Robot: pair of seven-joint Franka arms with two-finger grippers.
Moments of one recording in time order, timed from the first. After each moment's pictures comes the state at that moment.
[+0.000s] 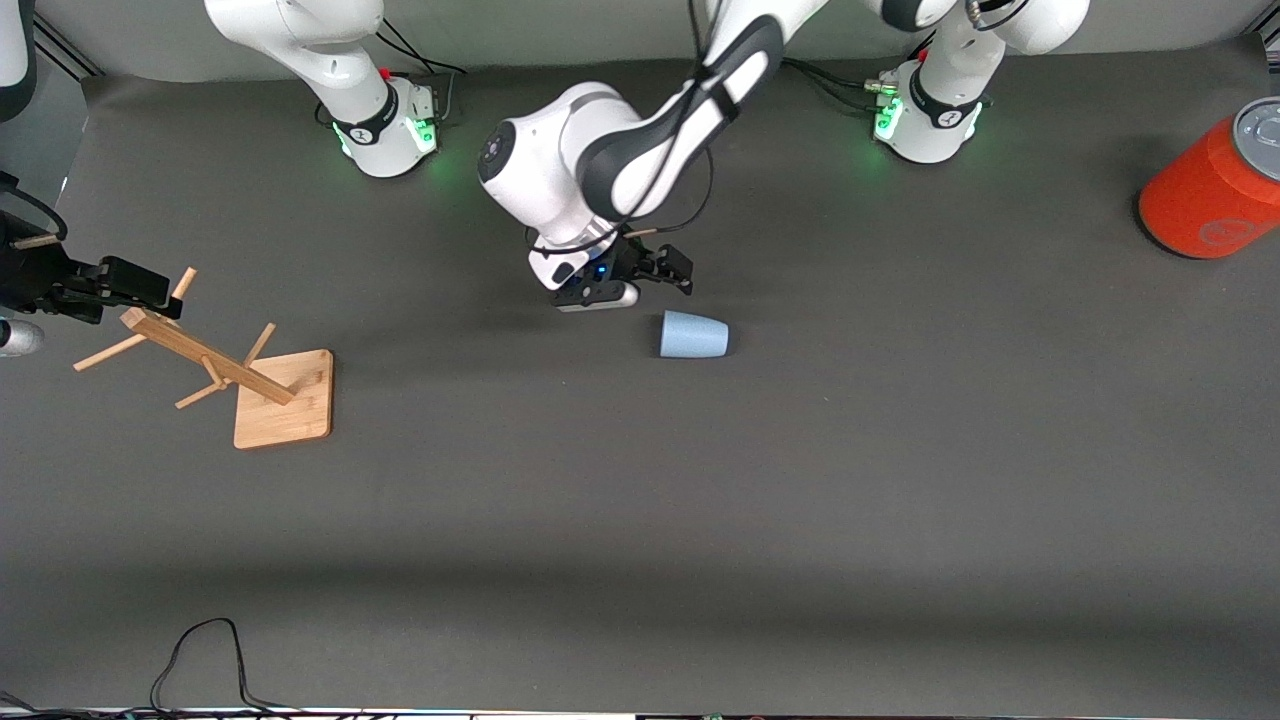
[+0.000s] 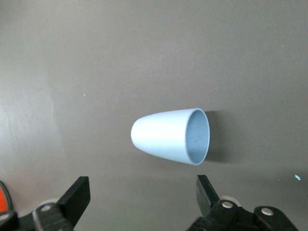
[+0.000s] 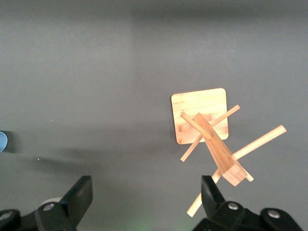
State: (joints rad) left arm -1.09 0.84 0.08 -1.10 0.32 1.51 -0.86; right arm 0.01 0.07 -0.07 -1.53 0.05 1.53 -0.04
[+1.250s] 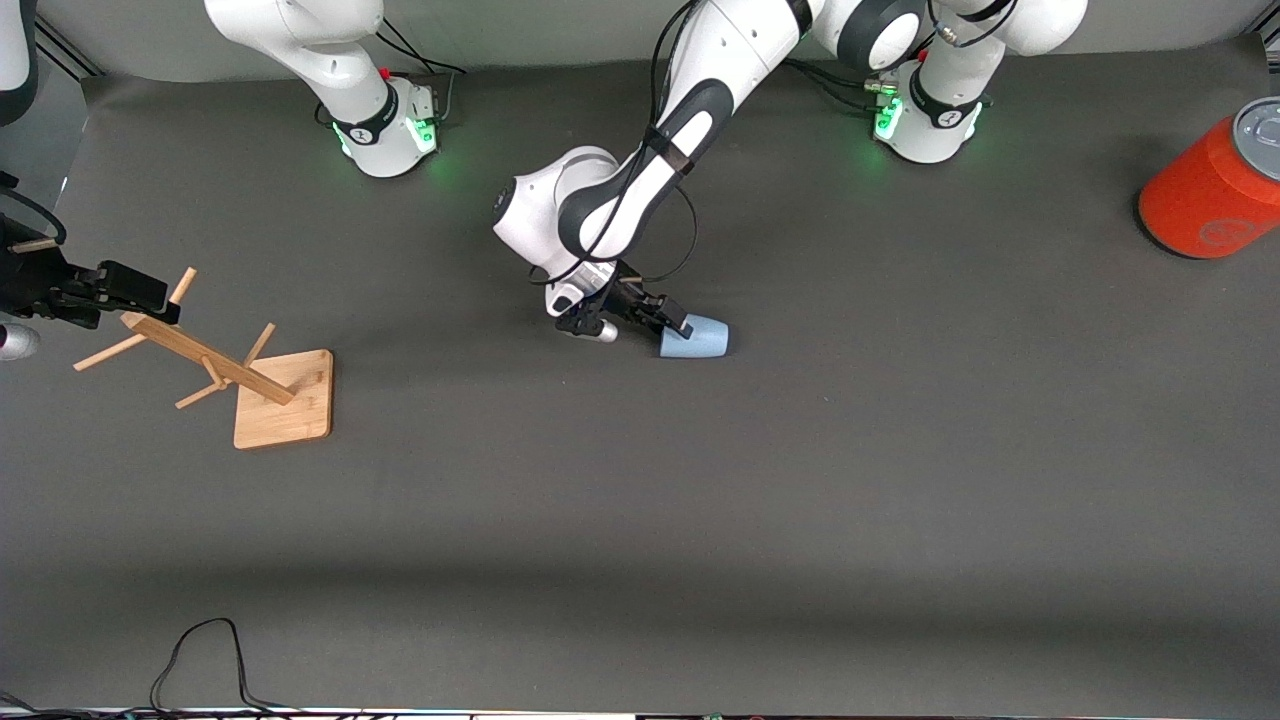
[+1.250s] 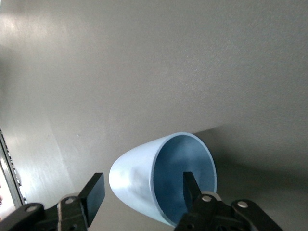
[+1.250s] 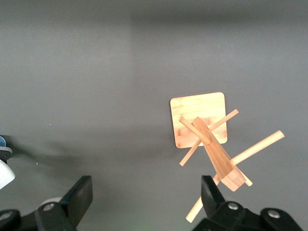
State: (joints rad) left arm -1.11 0.99 0.09 -1.10 0.45 1.59 -0.68; right arm 0.01 0.07 -0.07 -1.53 0.05 1.55 -0.05
